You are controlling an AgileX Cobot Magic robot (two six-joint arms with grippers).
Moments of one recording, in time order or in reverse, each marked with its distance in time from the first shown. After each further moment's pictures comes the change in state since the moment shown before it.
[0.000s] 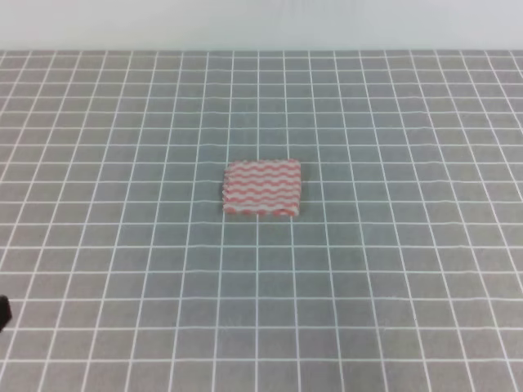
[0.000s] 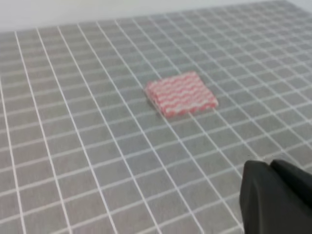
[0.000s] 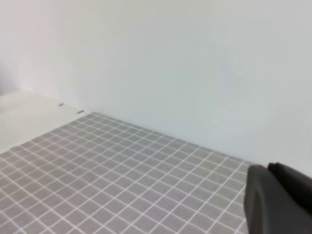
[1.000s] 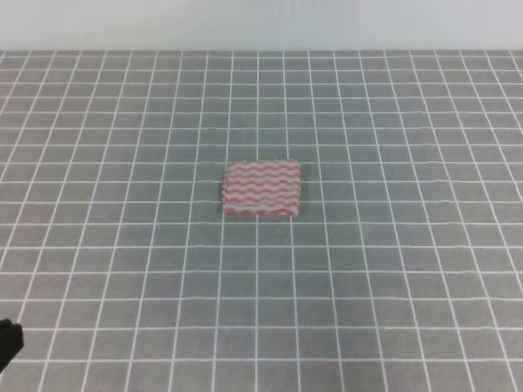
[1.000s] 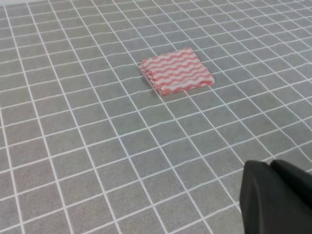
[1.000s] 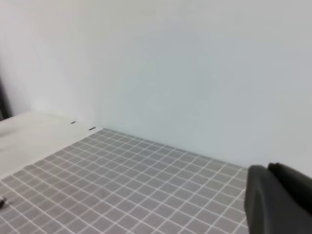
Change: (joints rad) left arm 0.000 -0.008 0.028 0.000 0.074 0.003; right arm -0.001 0.003 0.056 0.226 -0.005 -0.159
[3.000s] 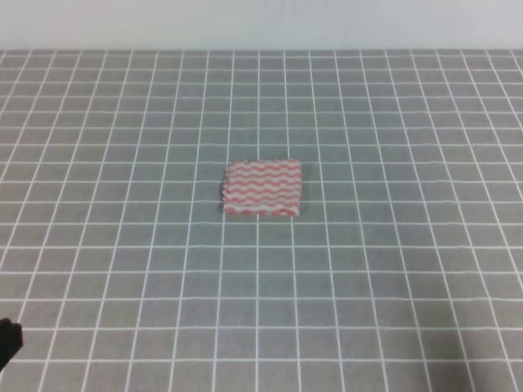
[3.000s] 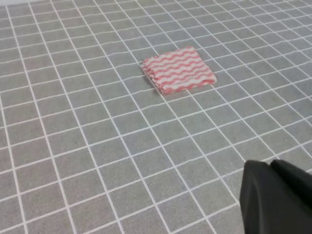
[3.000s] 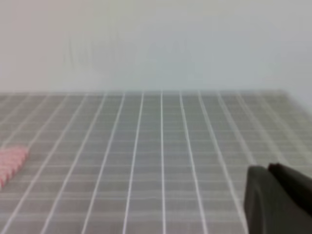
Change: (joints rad) left arm 0.000 0.000 0.000 0.006 0.000 0.001; right arm -0.273 -0.640 0.783 -0.778 -0.365 0.609
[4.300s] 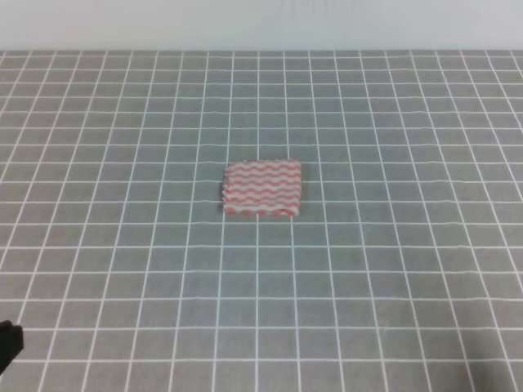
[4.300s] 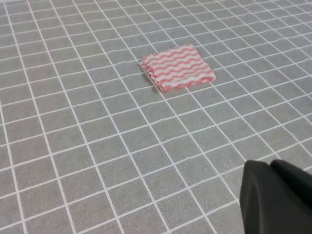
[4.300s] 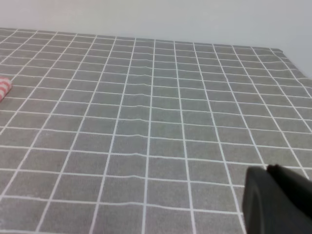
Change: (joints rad) left arm 0.000 0.002 0.000 -0.001 0.005 0.001; right arm -0.008 -0.136 0.069 -0.476 0.183 0.425
